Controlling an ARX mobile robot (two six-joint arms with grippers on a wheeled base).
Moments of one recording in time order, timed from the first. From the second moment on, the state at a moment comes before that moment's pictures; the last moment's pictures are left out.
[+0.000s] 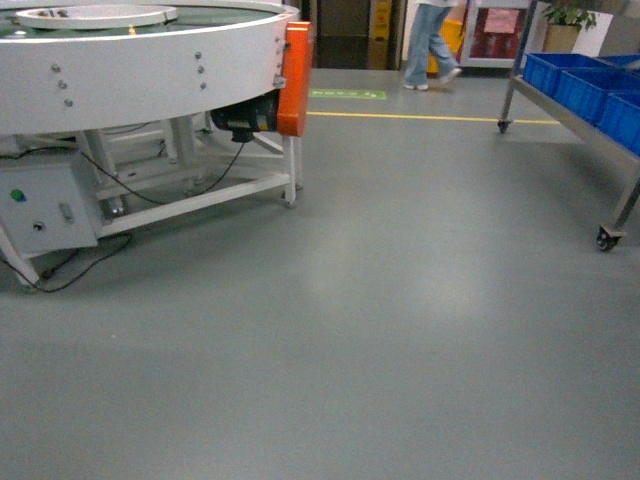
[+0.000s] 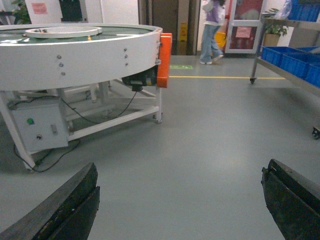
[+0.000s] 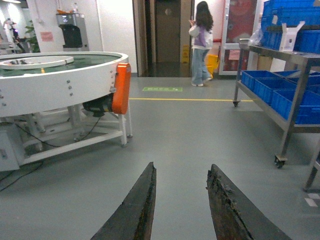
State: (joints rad) left arm 0.00 0.01 0.01 0.00 0.00 0.00; right arm -0.04 0.45 0.23 0.33 -0.11 0.05
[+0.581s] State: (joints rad) left arm 0.00 0.01 0.01 0.00 0.00 0.00; right arm -0.04 0.45 0.23 0.33 -0.11 0.05
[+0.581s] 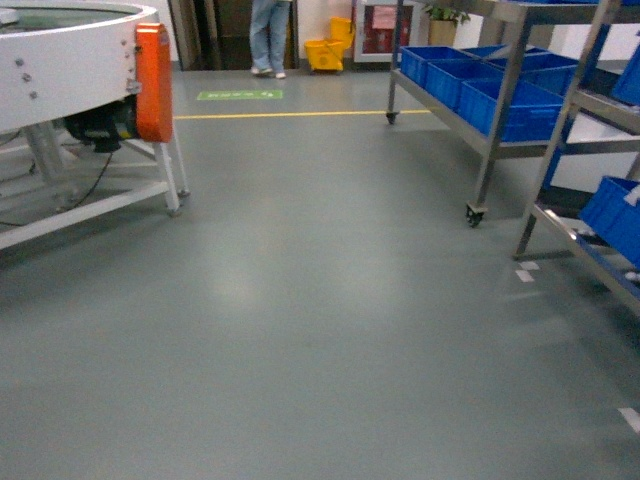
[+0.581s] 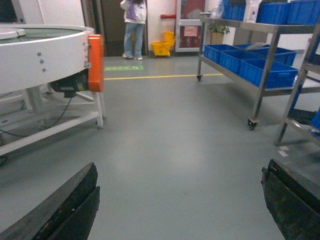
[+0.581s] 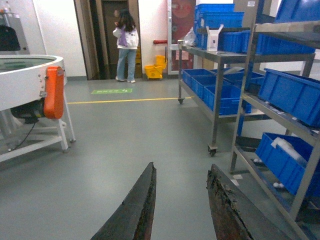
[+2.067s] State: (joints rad) left arm 0.00 0.01 0.01 -0.01 0.00 0.00; right arm -0.04 0.44 0.23 0.32 -0.11 0.05
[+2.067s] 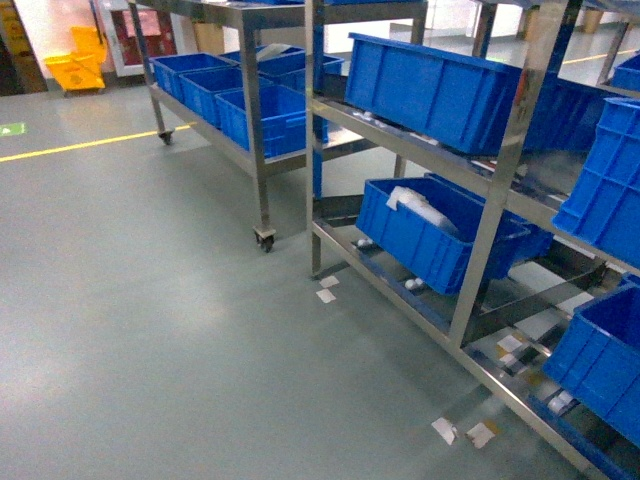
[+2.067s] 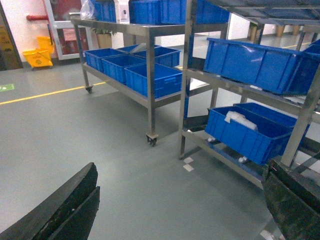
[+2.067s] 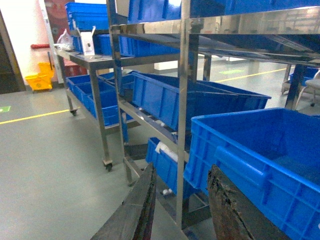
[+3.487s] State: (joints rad) left arm 0.00 0.01 0.01 0.00 0.00 0.00; right arm -0.04 0.45 0.23 0.33 -0.11 0.05
